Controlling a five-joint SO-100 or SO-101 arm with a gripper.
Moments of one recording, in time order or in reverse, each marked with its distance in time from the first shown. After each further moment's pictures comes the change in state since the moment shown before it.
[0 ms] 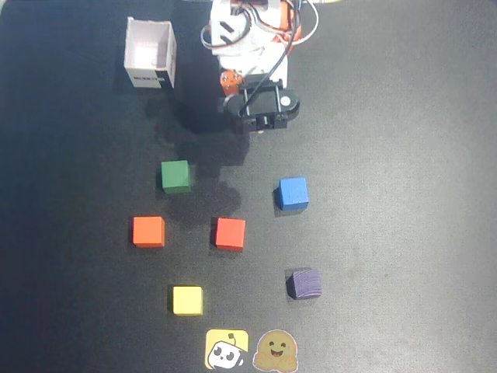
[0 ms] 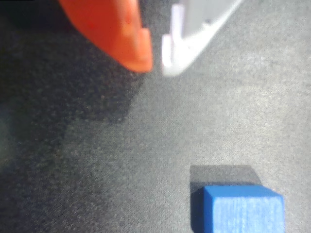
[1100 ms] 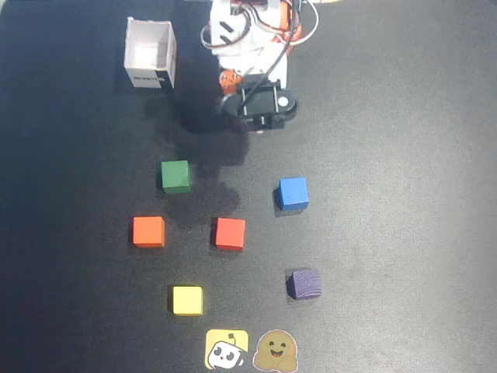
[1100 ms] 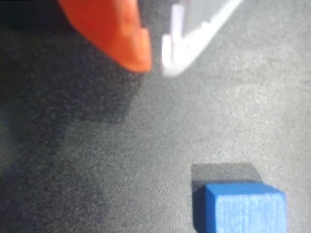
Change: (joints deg) arm 0.1 0.0 0.0 0.0 1.3
